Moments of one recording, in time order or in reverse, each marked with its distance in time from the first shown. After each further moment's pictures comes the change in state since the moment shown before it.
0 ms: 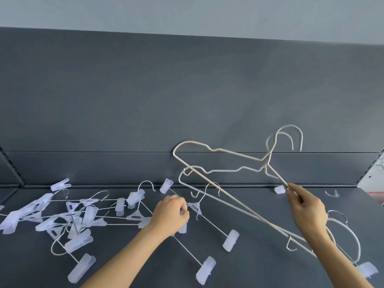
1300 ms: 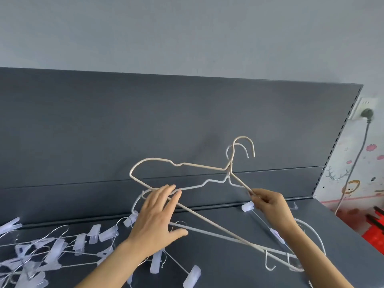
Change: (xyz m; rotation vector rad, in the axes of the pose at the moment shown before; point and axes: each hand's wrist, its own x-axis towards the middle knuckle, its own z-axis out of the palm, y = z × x) left_hand 0.020 0.051 -0.016 0.408 0.378 0.488; right_hand 0.039 -0.008 -0.038 0.217 -0.249 -0.071
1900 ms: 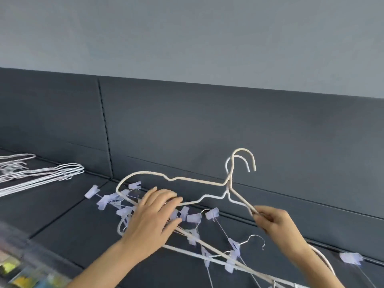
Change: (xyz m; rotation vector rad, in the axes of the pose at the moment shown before) left_hand -0.133 -0.064 -0.119 0.221 0.189 -0.283; right_hand -0.037 -0.091 0.131 0.133 -0.581 -0.332
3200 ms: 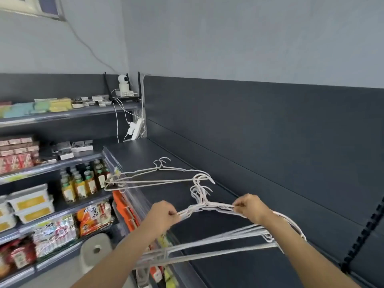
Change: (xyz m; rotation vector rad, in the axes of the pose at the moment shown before) left_hand -0.218 -0.626 -0.126 -0.129 -0.425 -1.130; right_hand 0.304 -0.265 0.694 -0.438 -0.665 -0.294
